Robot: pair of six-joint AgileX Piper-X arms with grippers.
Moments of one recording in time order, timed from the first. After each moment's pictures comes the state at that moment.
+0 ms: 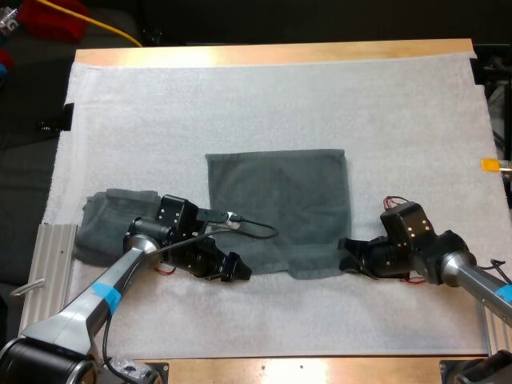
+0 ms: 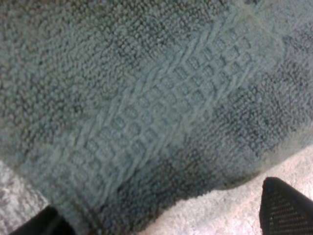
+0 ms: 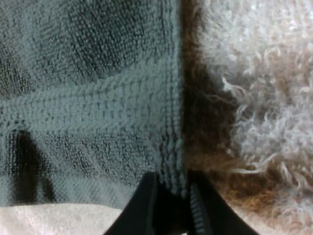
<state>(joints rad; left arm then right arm) -0.26 1.44 -0.61 0.68 0.62 -1.77 0.46 1.38 -0.53 0.40 -0.48 -1.06</state>
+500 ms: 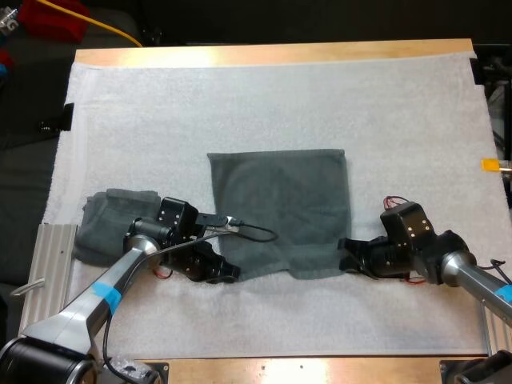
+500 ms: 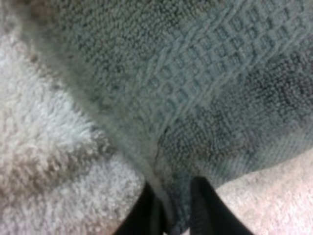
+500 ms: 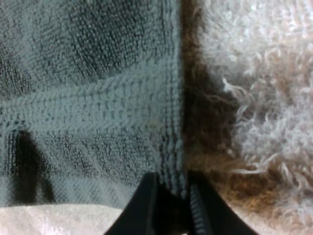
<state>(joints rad) -0.26 1.44 -0.61 0.73 0.54 -1.77 0.46 1.38 -0.53 0.40 -0.48 -1.06</state>
